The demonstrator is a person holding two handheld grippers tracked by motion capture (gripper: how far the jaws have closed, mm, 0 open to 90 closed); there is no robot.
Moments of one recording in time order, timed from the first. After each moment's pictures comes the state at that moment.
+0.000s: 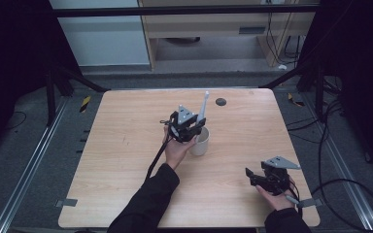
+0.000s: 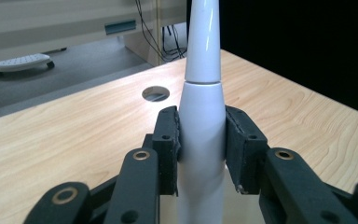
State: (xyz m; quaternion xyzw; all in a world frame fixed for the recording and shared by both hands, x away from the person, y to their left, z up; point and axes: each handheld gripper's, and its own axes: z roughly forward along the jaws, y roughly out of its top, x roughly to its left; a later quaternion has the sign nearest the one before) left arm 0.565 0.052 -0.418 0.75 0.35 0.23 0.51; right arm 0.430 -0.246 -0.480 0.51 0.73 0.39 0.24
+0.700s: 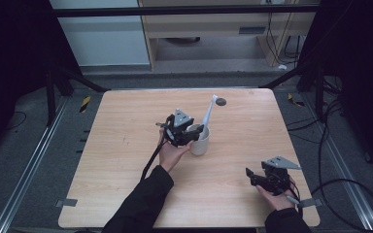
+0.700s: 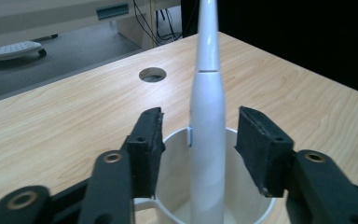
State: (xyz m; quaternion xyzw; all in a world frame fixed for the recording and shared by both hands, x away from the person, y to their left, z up) left arm 0.552 0.069 -0.415 0.77 0.34 0.22 0.49; right arm 0.429 -0.246 -0.479 0.52 0.72 0.39 0.23
